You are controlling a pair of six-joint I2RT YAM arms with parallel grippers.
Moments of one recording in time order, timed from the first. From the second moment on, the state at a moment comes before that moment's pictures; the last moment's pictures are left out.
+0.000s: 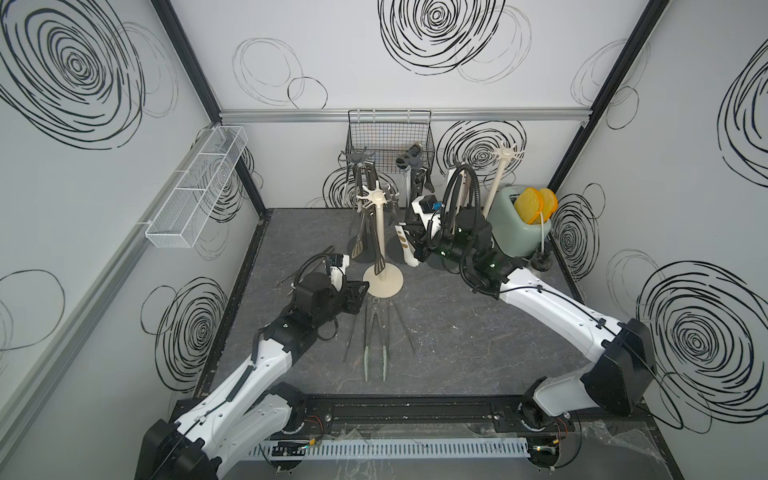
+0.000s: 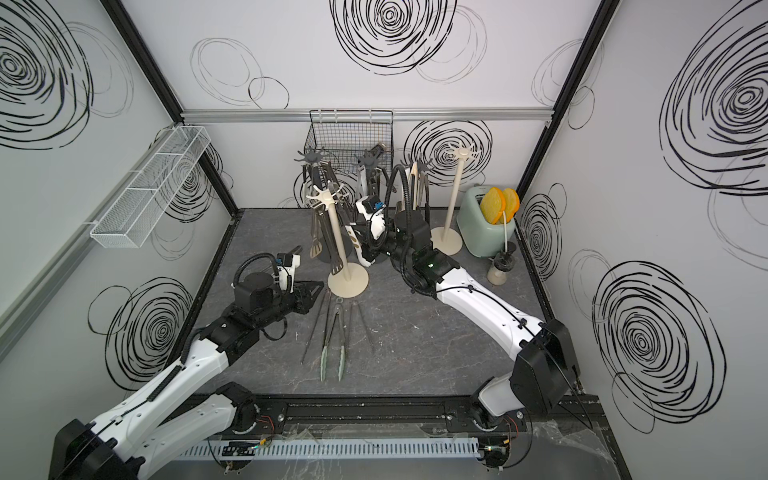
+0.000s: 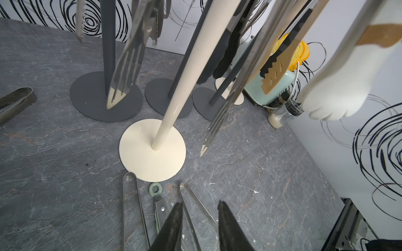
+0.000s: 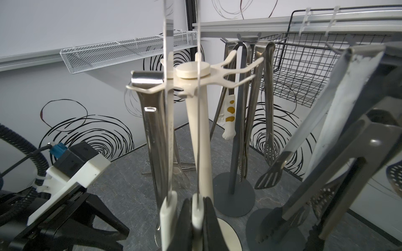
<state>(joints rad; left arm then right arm) -0.42 0.91 0.59 -0.11 0.21 -0.43 0.70 1.45 1.24 0.09 -0.27 0.04</state>
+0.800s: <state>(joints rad) -0.42 0.91 0.59 -0.11 0.22 -0.43 0.72 1.45 1.10 0.18 -0.22 0.08</state>
